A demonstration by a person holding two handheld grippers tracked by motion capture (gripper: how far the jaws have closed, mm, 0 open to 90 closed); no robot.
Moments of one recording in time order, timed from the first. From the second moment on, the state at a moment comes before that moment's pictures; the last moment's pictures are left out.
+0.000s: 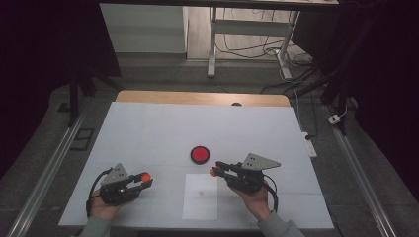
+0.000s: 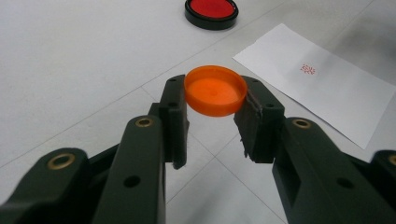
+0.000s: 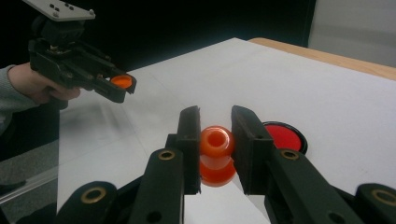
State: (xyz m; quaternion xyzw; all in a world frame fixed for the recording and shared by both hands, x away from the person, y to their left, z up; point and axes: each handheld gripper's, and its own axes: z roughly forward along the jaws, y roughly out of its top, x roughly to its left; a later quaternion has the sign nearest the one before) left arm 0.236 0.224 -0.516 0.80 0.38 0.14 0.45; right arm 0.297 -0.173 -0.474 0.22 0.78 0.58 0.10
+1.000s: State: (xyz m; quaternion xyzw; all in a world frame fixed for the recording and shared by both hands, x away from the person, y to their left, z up) left arm 0.244 0.193 -0.506 0.82 0.33 0.13 0.46; right arm 0.294 -0.170 -0.471 0.21 0.77 0.59 0.10
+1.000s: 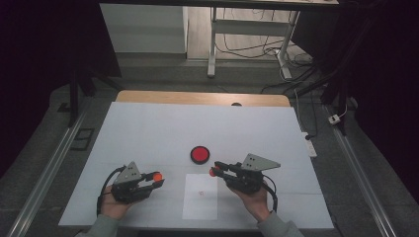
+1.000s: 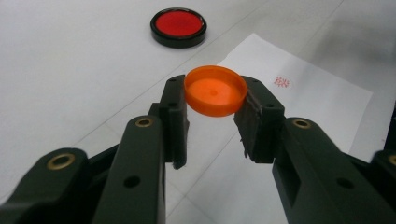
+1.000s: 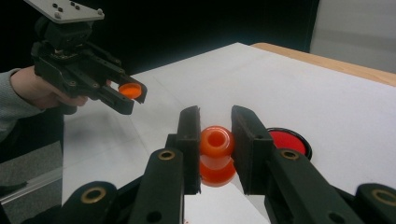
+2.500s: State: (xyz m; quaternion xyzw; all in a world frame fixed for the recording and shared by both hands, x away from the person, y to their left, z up) left arm 0.255 0.134 -0.497 0.85 0.26 0.11 0.45; right arm 0.292 -0.165 -0.472 0.21 0.77 0.59 0.09
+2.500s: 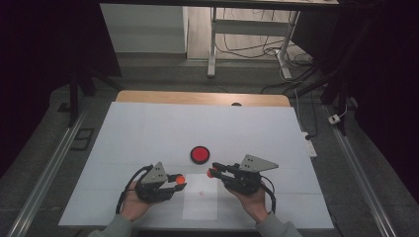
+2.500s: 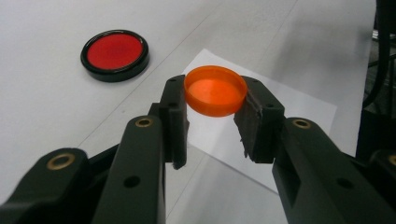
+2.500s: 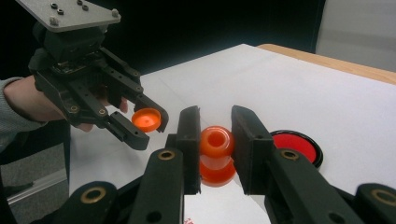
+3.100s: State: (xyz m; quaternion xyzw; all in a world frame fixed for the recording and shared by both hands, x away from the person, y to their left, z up) left arm 0.275 0.098 -0.494 0.86 0.23 0.09 0.45; right arm 0.291 -0.165 -0.470 0.21 0.77 0.60 0.09
